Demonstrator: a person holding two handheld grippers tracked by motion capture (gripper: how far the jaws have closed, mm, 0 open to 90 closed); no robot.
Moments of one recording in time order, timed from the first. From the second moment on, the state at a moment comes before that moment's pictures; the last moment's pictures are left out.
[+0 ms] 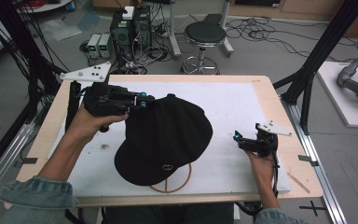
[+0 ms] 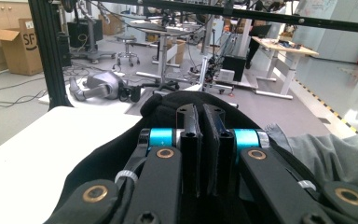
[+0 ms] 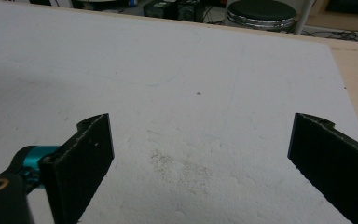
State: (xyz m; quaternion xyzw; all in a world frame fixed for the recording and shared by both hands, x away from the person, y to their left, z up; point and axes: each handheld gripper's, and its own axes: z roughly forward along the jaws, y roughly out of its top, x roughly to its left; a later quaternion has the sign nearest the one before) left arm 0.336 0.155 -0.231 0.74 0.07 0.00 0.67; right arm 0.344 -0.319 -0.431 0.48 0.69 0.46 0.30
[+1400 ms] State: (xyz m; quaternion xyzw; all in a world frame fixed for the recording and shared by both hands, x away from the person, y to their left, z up) left arm 0.339 0.186 -0.244 0.74 0.14 0.13 0.64; right arm 0.345 -0.319 -0.431 0.48 0.69 0.45 0.30
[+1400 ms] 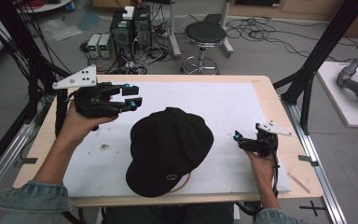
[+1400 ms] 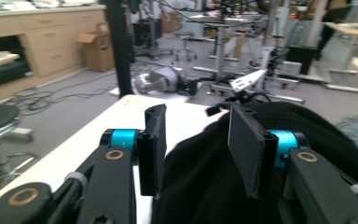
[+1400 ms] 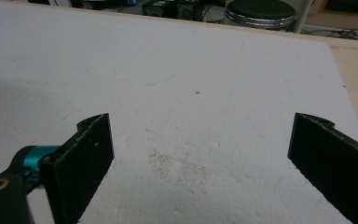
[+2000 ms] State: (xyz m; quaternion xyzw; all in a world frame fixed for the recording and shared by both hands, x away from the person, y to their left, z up) left arm 0.329 0.228 -0.270 0.71 0.24 0.22 0.62; right arm 0.346 -0.320 -0.431 0.48 0.68 0.46 0.31
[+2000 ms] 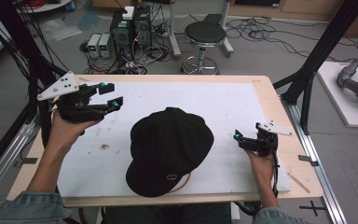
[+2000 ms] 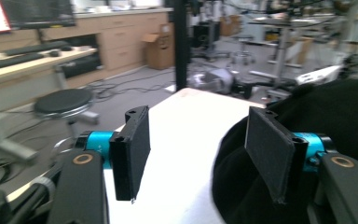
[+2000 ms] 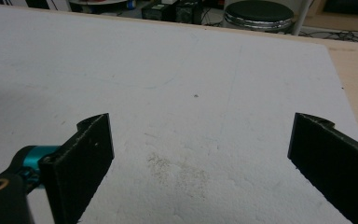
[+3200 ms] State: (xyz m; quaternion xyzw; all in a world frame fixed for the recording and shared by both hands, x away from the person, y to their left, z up) left arm 0.316 0.297 -0.365 0.67 0.38 0.31 0.56; right arm 0.347 -0.316 -0.430 0.47 0.68 0.47 0.31
